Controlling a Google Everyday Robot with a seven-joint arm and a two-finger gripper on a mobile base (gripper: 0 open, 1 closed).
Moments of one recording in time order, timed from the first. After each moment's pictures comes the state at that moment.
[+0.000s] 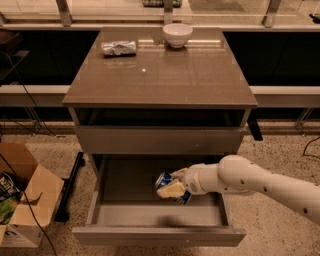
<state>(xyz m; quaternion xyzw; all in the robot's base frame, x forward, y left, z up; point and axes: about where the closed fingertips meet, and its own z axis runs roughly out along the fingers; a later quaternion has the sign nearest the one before) 0.541 -0.053 0.558 -0.39 0.82 0.26 0.33</state>
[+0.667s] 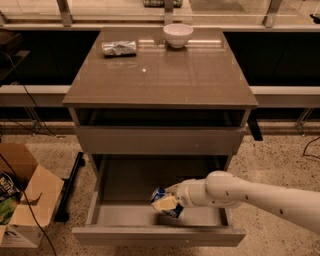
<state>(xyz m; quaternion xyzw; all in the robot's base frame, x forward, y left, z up) 0.532 -0.035 0.471 -0.36 0.84 0.28 0.30</state>
